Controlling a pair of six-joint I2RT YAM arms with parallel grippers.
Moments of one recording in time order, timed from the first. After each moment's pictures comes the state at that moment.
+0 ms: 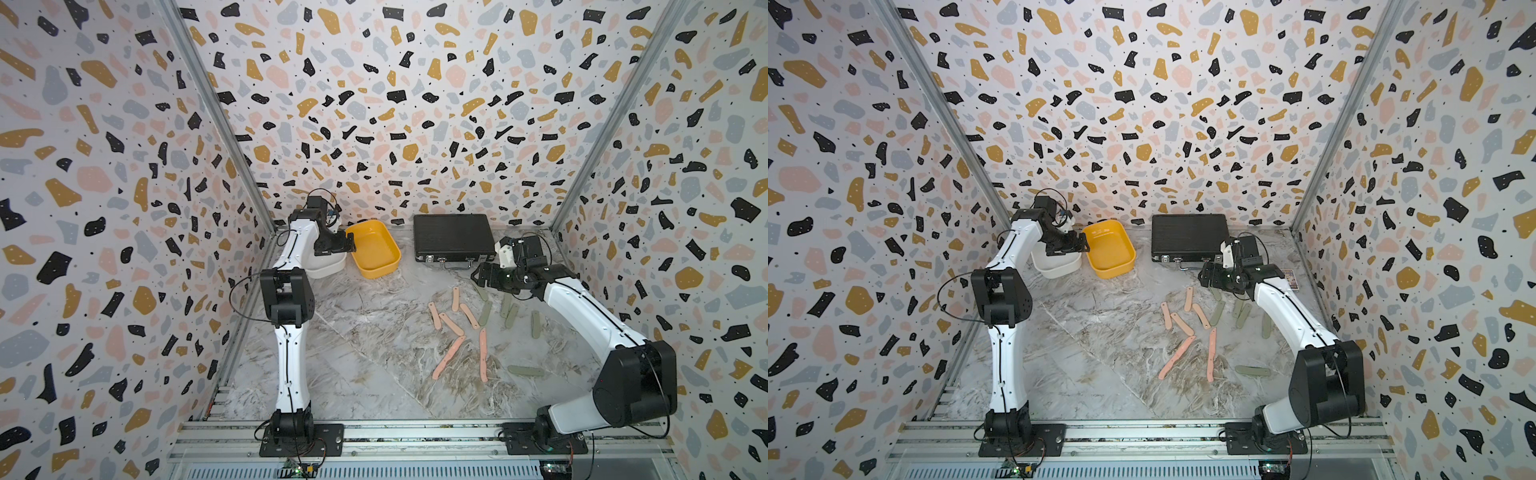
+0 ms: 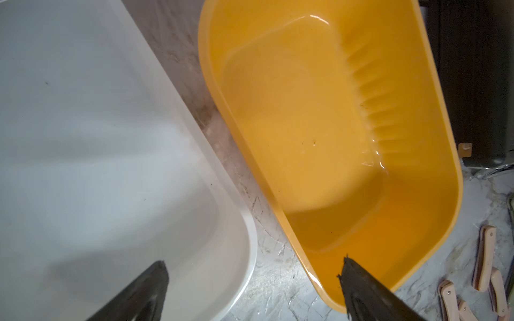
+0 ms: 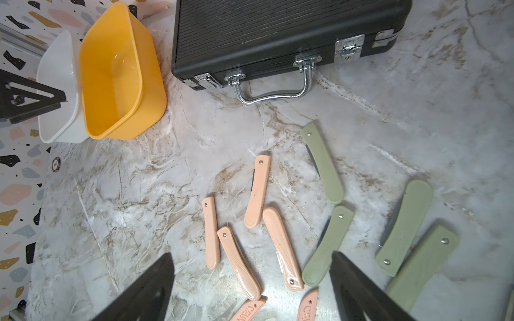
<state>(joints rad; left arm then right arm) -0.02 2.44 2.35 -1.12 0.29 0.02 0.22 1.46 1.17 -0.59 -0.26 0.34</state>
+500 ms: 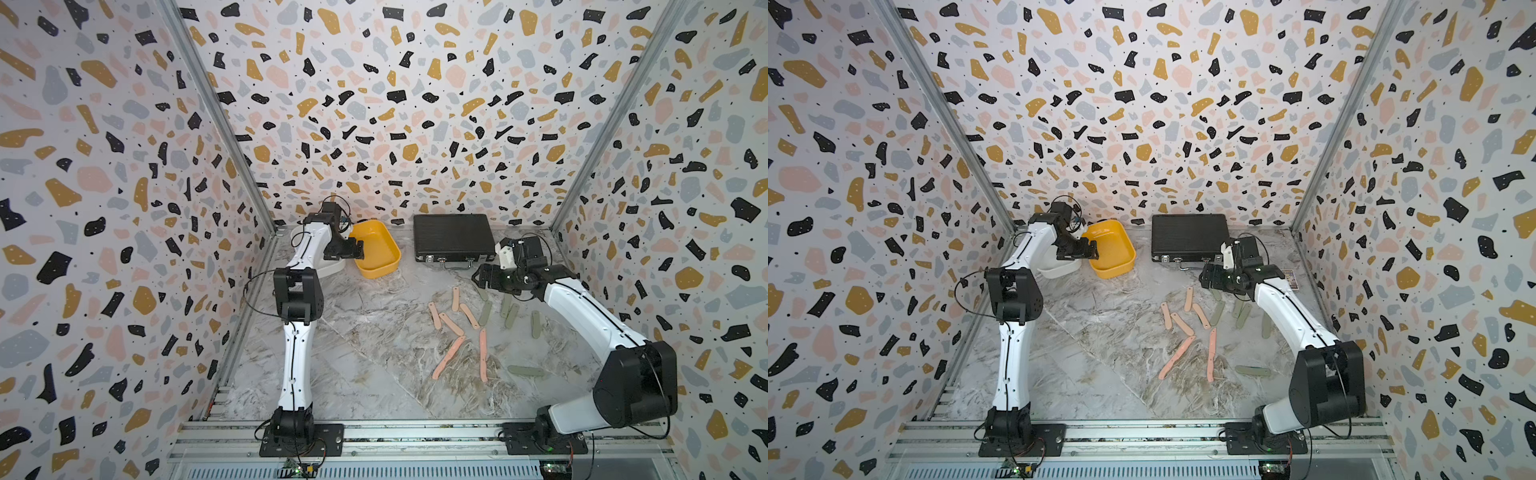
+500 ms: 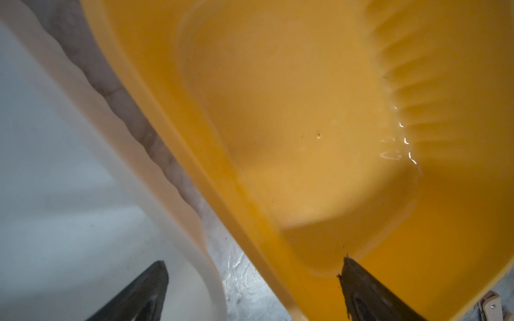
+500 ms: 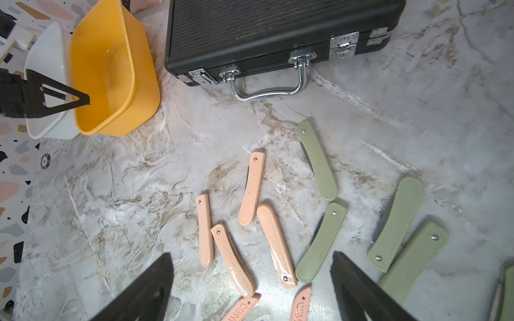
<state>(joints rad) -0.08 2.52 2.40 -1.14 0.25 0.05 0.22 1.46 1.17 -0.60 -0.25 0.33</state>
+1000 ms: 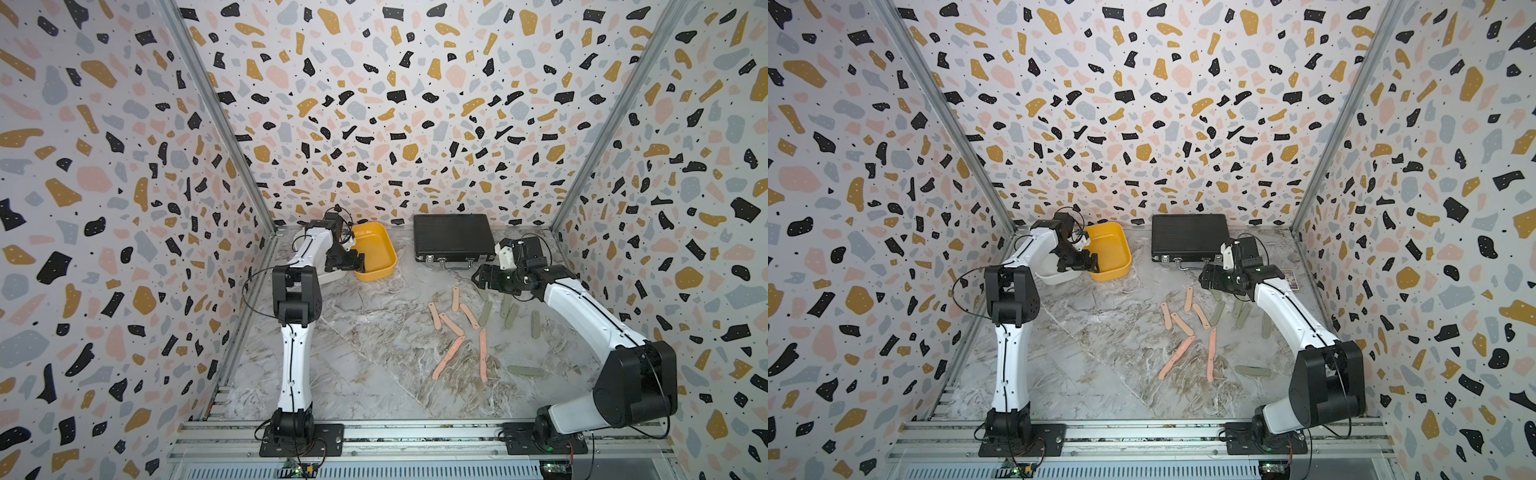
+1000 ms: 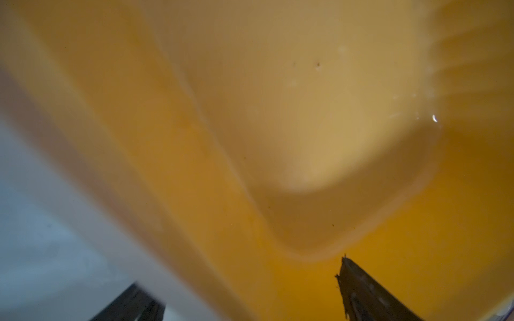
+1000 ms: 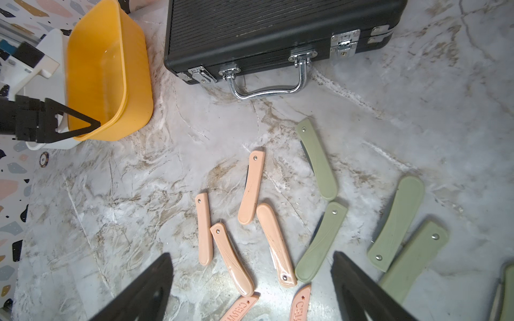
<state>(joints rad) -0.08 2.41 2.15 -1.15 0.28 0.10 0.23 1.46 1.16 -0.60 -0.25 0.32</state>
